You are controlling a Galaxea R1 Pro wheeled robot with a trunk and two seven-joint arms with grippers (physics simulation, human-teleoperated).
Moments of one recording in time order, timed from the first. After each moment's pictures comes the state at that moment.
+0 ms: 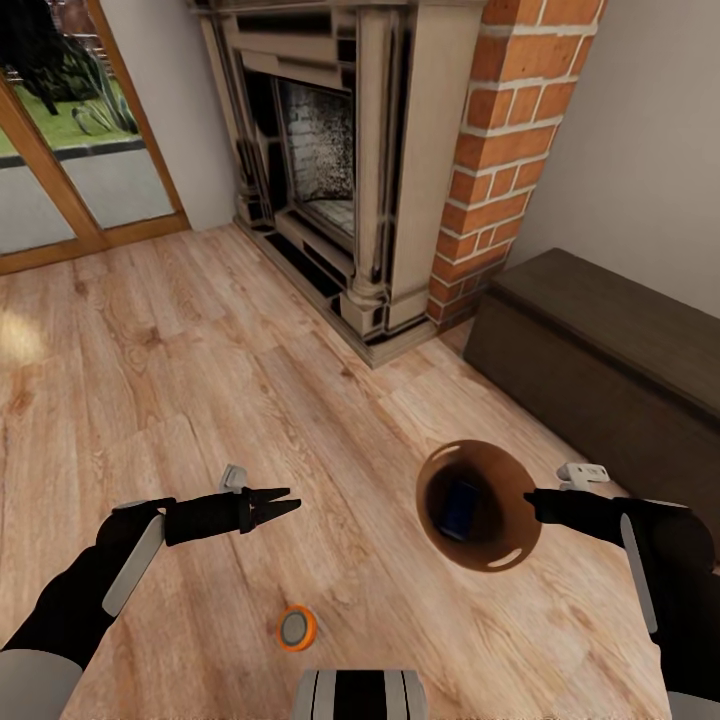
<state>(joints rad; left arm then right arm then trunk) -0.54 0.27 -0.11 -1.19 0.45 0.65 -1.08 -0.44 -0.16 -0.29 -1.57 0.14 1.04 0.58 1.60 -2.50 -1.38</state>
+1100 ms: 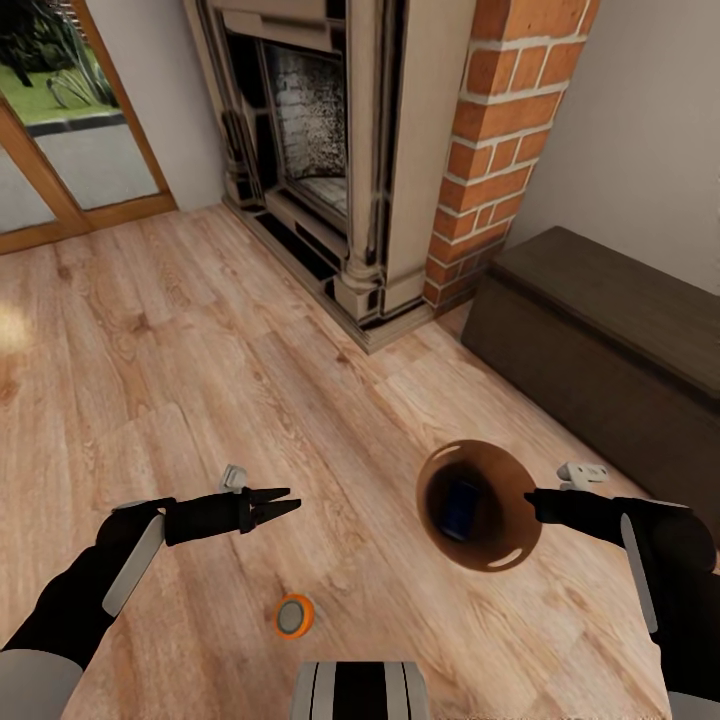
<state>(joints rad) -0.54 0.27 -0.11 -1.19 0.45 0.65 -1.08 -0.44 -0.16 -0.29 -1.57 0.14 1.04 0.58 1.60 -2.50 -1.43</state>
